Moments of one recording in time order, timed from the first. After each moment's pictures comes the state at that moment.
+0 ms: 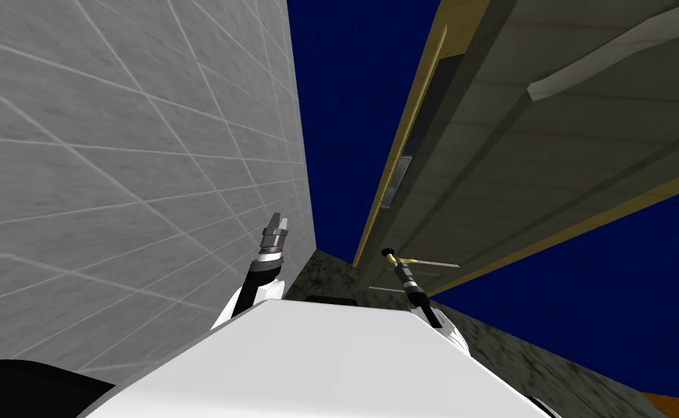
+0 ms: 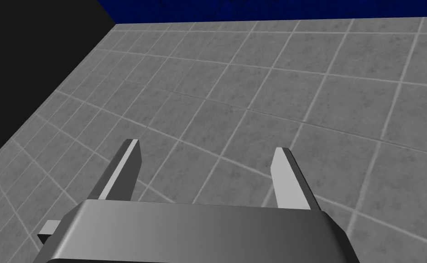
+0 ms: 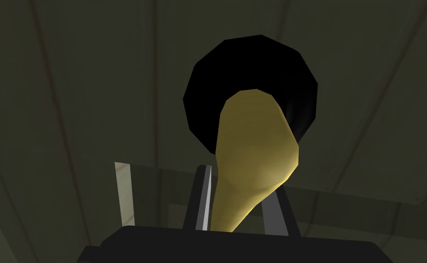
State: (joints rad) arm 0.05 -0.47 -0.03 -0.75 0.04 -0.87 -0.40
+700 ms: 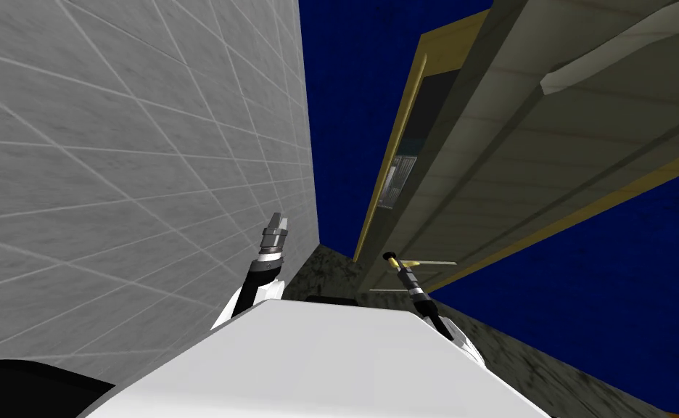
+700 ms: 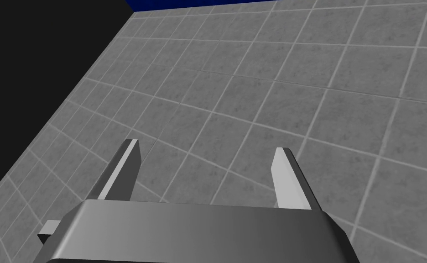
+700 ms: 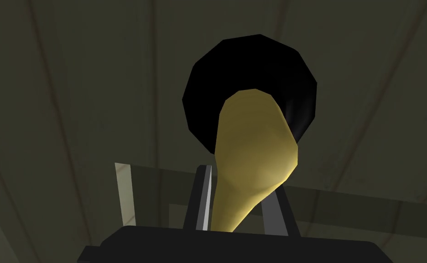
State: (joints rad) arm 0.11 -0.52 0.00 -0.75 0.06 -0.96 -0.46
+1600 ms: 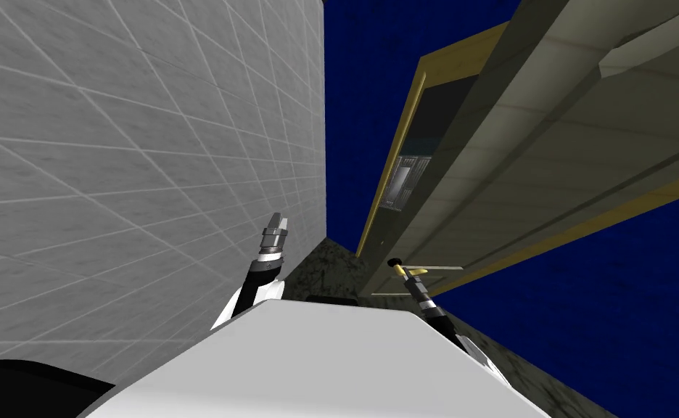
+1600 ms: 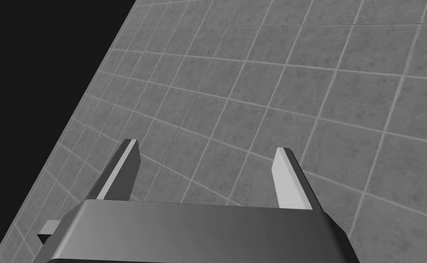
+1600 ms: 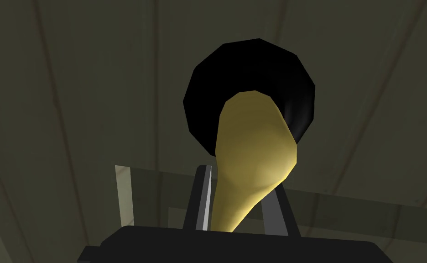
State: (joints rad) arm 0.16 -0.57 0.00 -0.68 0.07 -1.11 -0.50
